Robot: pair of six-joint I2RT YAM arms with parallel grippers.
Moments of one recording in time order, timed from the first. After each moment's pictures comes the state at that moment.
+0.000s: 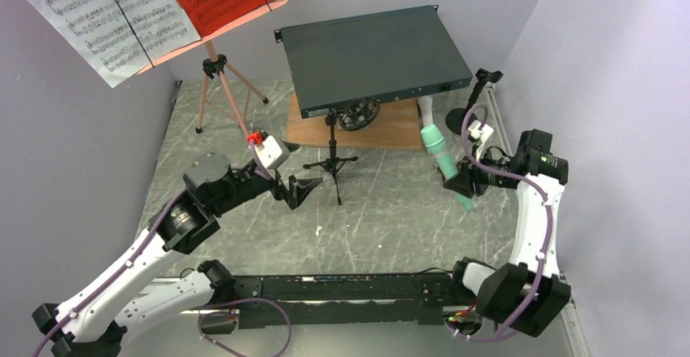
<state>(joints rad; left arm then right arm) -0.77 0.75 0.90 -0.24 0.16 0.10 -0.42 1.12 1.09 -1.24 -0.98 -0.98</state>
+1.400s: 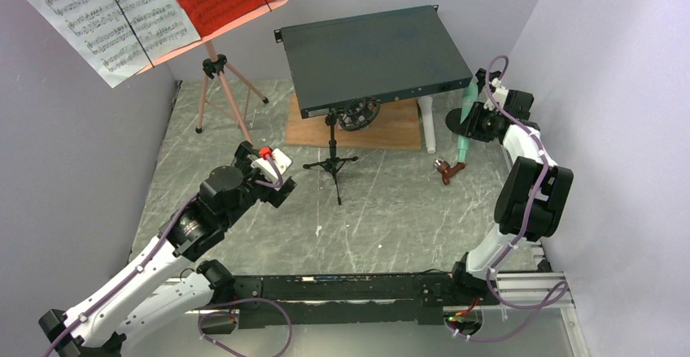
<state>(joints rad) -0.73 0.68 0.74 -0.31 -0.23 0.33 -0.32 1.73 1.24 -0.32 -0.50 0.04</state>
